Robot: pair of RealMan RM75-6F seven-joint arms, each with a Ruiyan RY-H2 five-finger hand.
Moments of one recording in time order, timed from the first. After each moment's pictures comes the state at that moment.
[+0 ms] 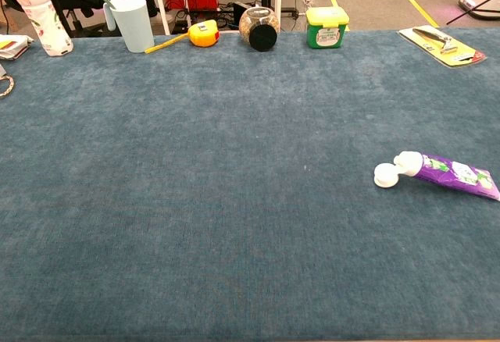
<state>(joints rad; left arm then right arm) -0.04 -1.02 -0.01 -1.78 1.43 1.47 -0.04 0.05 -1.05 0.04 -1.79 -1.43 1.45 -0.12</state>
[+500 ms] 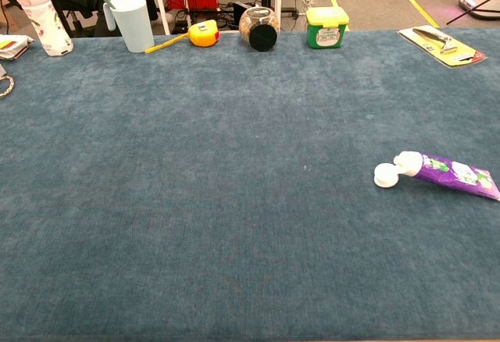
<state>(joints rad) -0.06 -1.00 -0.02 -1.79 1.46 1.47 -0.06 0.05 -1.05 0.04 -1.79 -1.43 1.45 -0.08</state>
